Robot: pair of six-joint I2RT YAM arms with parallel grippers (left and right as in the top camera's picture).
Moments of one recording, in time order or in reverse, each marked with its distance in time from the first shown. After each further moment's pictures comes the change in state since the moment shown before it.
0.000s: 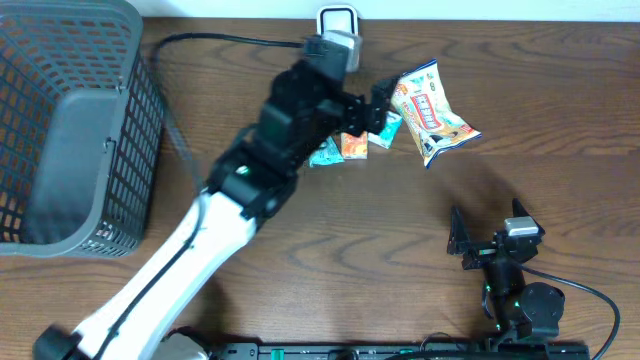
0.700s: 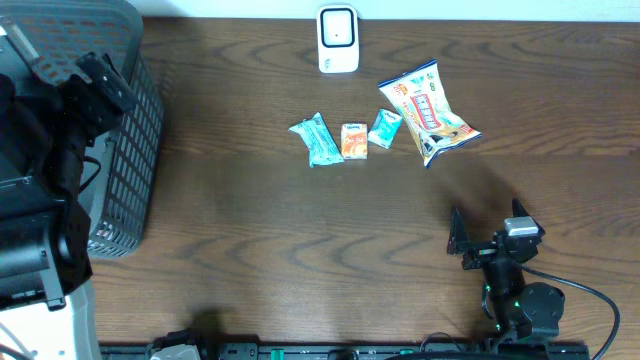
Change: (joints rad) left arm 0.781 -0.262 0.327 -0.743 -0.059 -0.051; right arm 0.000 0.000 0.000 0.000 0.000 0.000
